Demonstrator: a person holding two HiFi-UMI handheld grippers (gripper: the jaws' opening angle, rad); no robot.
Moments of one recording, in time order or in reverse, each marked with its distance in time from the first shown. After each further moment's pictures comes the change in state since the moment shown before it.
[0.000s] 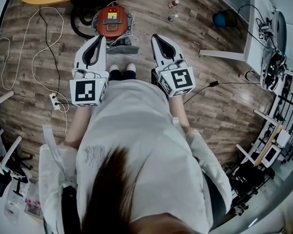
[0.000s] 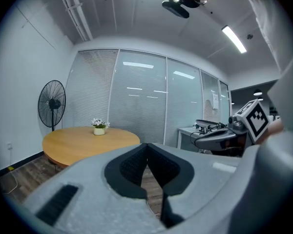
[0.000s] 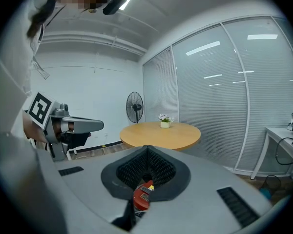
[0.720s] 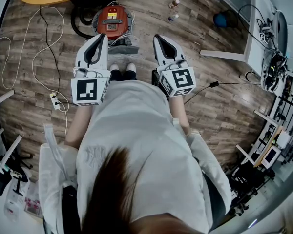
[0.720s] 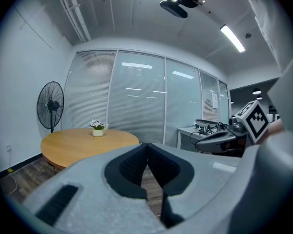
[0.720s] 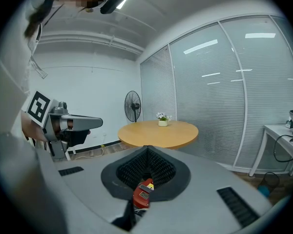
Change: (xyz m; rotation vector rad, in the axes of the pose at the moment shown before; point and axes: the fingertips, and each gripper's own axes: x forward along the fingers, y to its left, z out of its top) left arm 0.009 -0.008 0.004 0.015 -0.005 -0.006; right arm -0.003 -0.012 -0.007 0.018 0.015 -0.017
